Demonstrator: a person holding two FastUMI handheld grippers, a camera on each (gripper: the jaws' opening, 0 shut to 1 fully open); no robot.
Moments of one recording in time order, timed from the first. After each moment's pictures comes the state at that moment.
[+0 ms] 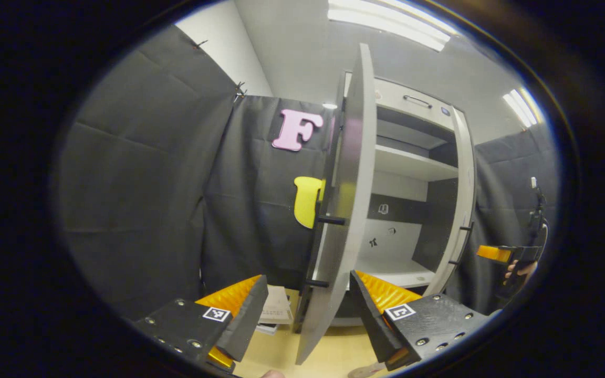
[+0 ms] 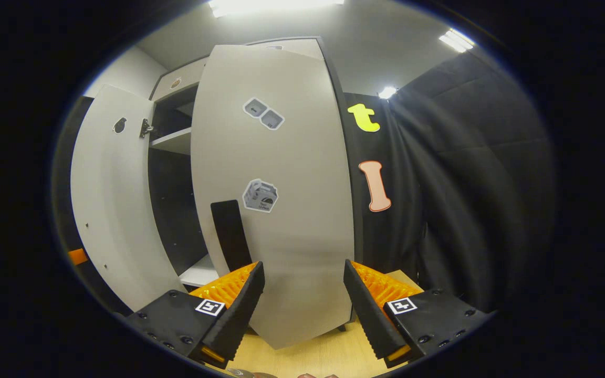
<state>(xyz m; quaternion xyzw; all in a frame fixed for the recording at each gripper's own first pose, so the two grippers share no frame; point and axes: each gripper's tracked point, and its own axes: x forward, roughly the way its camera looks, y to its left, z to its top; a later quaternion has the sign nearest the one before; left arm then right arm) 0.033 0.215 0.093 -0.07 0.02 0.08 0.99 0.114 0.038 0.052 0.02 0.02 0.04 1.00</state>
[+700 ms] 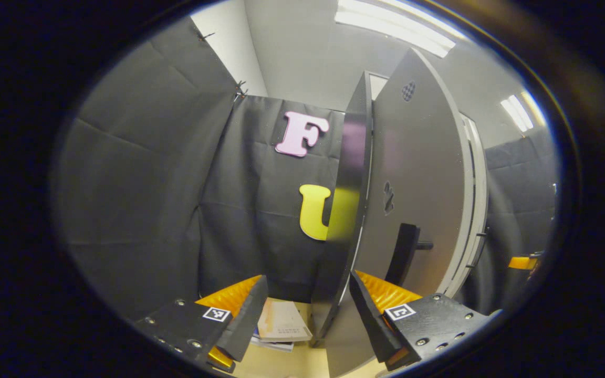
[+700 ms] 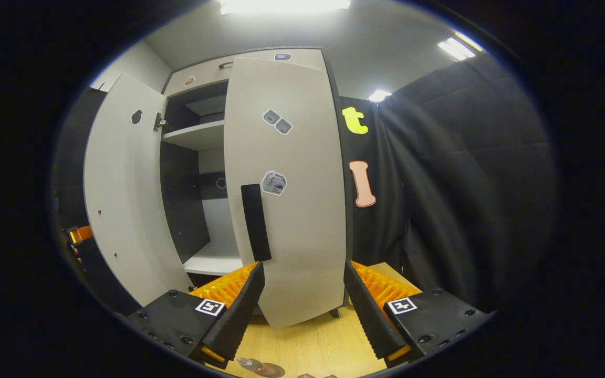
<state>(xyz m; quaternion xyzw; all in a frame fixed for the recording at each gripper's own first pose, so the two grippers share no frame) 0.101 0.303 0.099 -0.07 0.00 0.04 1.00 0.042 0.049 0.040 0.01 0.03 -0.01 1.00</state>
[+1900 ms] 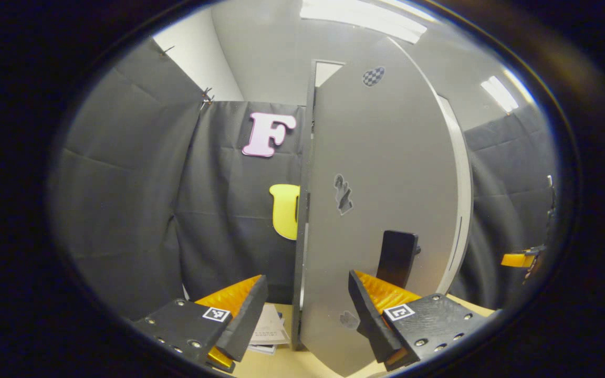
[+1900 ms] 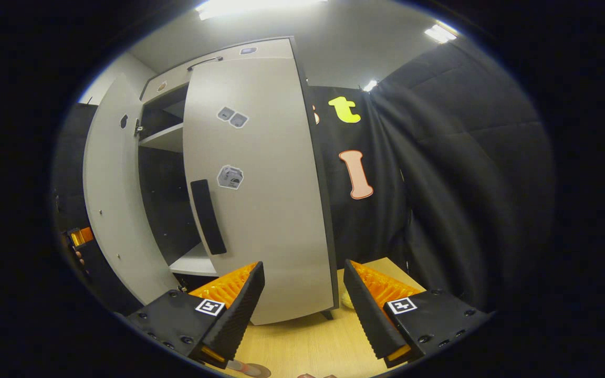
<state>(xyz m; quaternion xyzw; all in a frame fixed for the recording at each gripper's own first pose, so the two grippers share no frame) 0.142 0.169 0.107 -0.01 0.01 0.03 1.00 0.084 -0.026 0.024 0.05 0.04 0.02 1.00</state>
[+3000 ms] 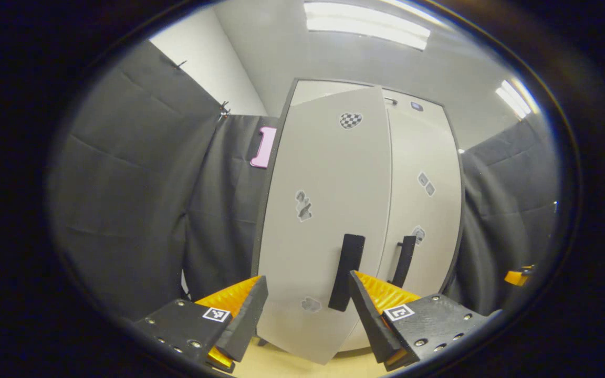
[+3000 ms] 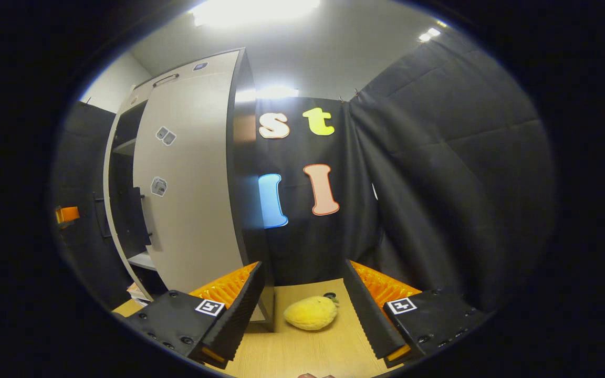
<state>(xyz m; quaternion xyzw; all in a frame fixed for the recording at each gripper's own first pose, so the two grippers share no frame) 0.096 0.041 0.128 -0.03 -0.03 0.11 0.99 0.116 -0.194 0.028 0.02 0.00 0.01 1.00</state>
